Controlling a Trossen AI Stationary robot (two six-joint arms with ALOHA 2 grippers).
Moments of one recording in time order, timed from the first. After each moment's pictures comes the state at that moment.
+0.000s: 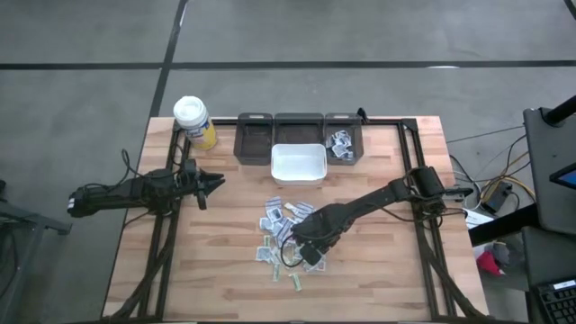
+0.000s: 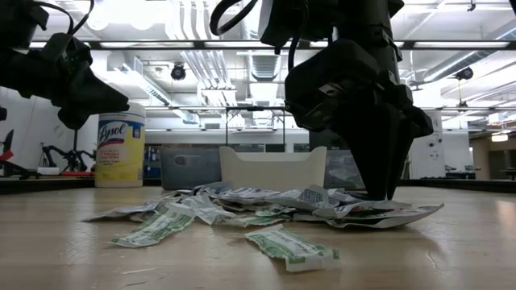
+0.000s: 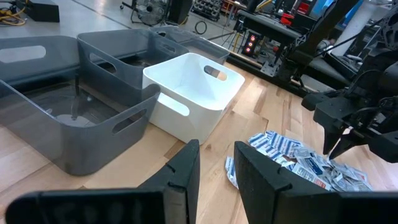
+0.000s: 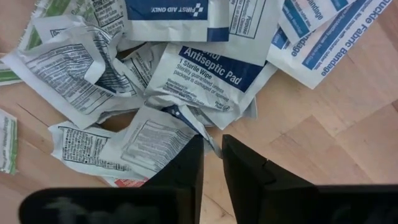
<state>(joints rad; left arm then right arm) 0.07 0.05 0.11 -0.33 -0.28 -0.39 0.28 2.04 1.42 -0.88 -0.18 1.12</state>
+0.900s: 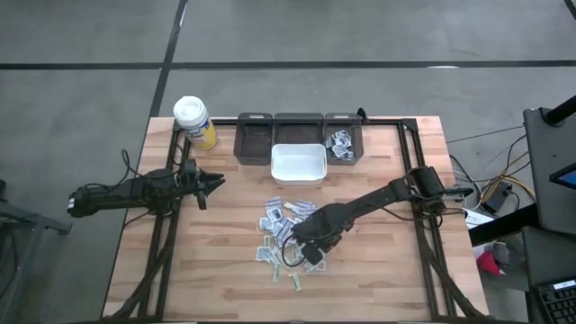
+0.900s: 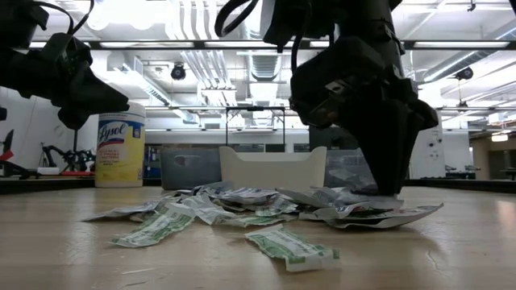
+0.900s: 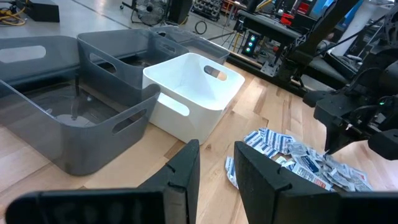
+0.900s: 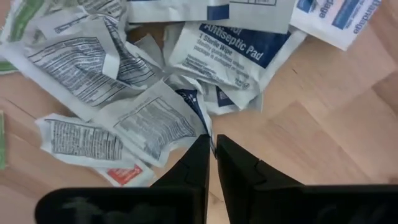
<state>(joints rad) 0.07 0.05 0.11 -0.33 -0.28 -0.39 0.28 2.04 1.44 -0.95 -0.19 1.13</state>
